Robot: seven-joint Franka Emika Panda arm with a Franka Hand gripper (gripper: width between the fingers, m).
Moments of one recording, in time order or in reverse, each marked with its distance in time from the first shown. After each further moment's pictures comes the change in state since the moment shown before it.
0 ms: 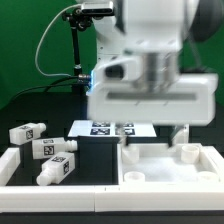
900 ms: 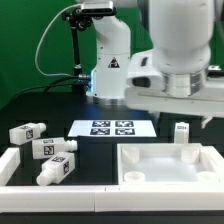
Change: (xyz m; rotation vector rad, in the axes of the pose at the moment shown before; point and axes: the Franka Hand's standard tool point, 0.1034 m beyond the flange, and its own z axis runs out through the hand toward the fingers) arm -0.092 -0.060 0.010 0.087 -0.638 0.275
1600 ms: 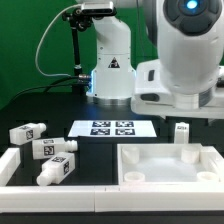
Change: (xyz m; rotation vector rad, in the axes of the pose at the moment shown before) arm -0.002 -0.013 0.001 0.001 -0.089 -0.118
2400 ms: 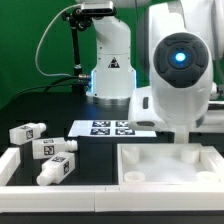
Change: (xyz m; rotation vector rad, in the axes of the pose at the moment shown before) arm 0.008 0.020 0.046 0.000 -0.161 0.001
